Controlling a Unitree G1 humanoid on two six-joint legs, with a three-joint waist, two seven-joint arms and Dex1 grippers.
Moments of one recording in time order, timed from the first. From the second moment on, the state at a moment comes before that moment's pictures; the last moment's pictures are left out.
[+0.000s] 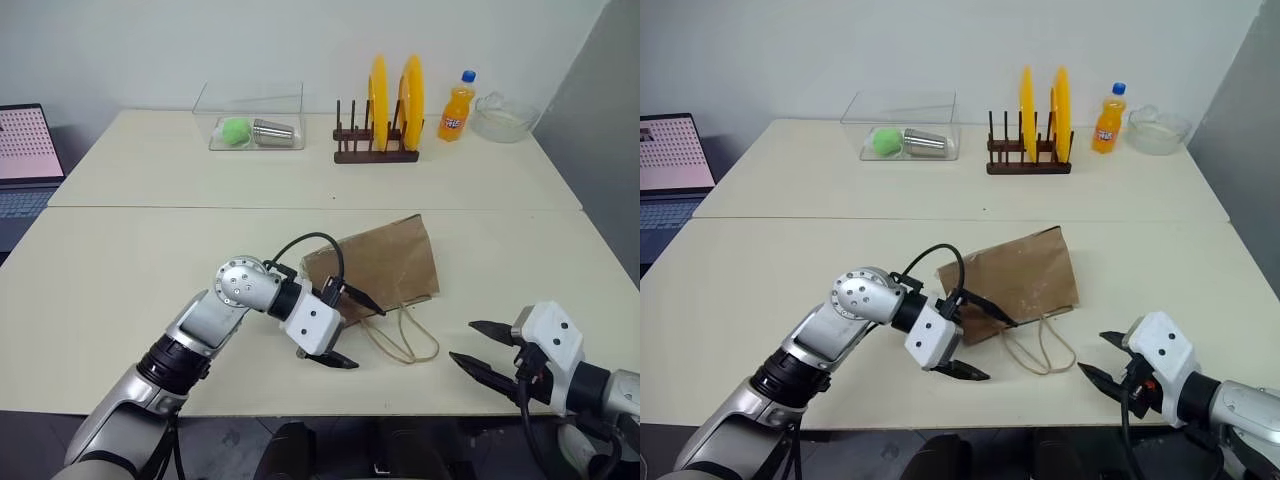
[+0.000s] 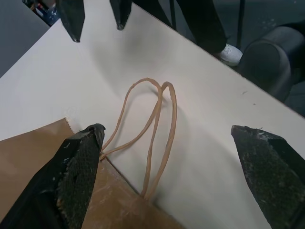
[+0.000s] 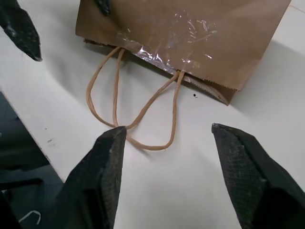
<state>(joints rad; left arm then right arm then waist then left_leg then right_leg) -0.56 0.55 -0.44 -0.02 -0.10 -0.29 -1.35 0.45 -0.91 -0.40 -0.96 0.74 0.76 0.51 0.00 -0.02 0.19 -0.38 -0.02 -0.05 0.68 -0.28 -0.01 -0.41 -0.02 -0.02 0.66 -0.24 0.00</state>
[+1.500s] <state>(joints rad) -0.74 0.41 -0.50 0.25 0.02 -0.51 -1.30 0.59 -1.14 -0.33 -0.96 0.92 0.51 0.19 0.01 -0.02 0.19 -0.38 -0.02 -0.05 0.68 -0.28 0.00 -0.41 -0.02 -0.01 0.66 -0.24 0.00</state>
